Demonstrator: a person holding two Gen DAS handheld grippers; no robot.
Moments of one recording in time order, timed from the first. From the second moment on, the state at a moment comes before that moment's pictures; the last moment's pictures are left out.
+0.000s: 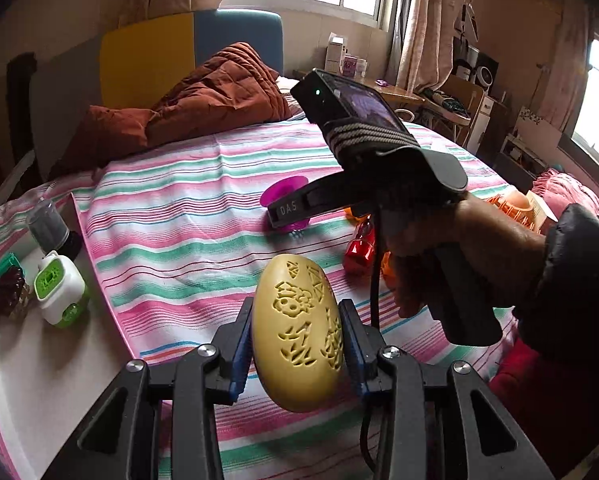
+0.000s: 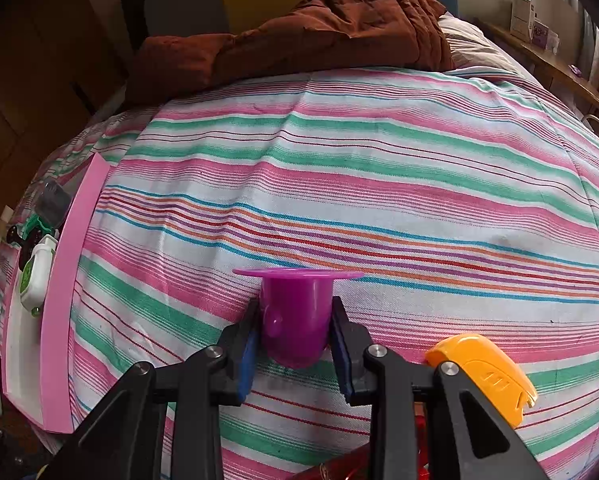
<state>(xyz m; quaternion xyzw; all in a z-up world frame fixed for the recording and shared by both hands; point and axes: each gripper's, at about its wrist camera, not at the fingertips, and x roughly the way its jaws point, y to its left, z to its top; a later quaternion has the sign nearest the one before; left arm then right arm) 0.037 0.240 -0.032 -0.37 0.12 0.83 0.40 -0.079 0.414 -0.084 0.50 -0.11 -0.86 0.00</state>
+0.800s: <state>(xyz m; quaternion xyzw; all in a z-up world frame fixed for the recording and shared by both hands) -0.028 0.034 -0.023 -0.42 -0.04 0.88 0.20 -0.076 0.394 -0.084 0.49 -0.02 -0.87 -0.01</state>
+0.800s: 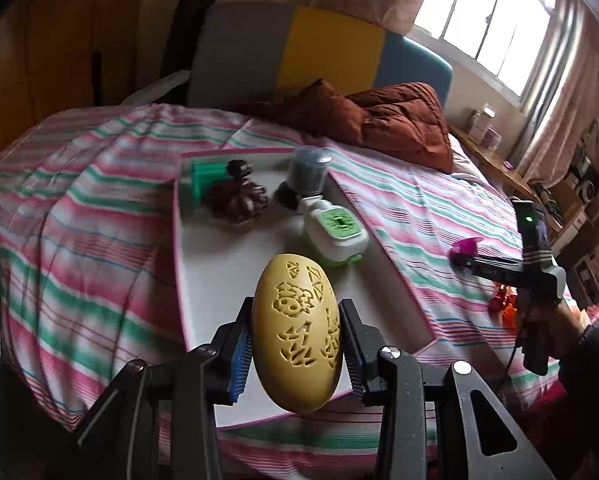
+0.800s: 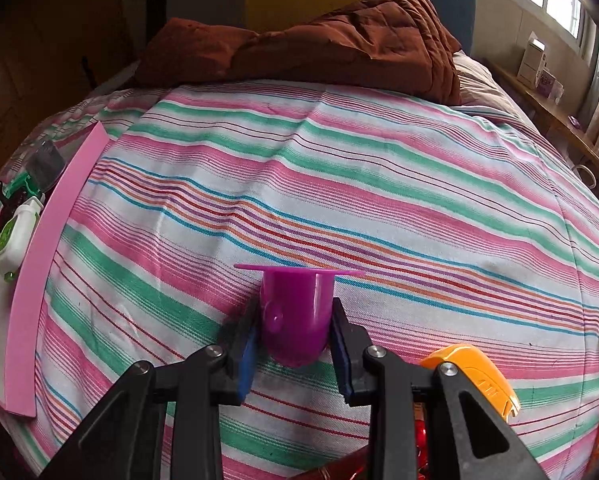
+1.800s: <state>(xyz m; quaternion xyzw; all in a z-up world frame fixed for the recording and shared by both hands) -0.081 0.017 -0.032 -0.40 -0.01 0.91 0.11 -0.079 0.390 -0.084 0.49 -0.01 -0.87 -0.01</state>
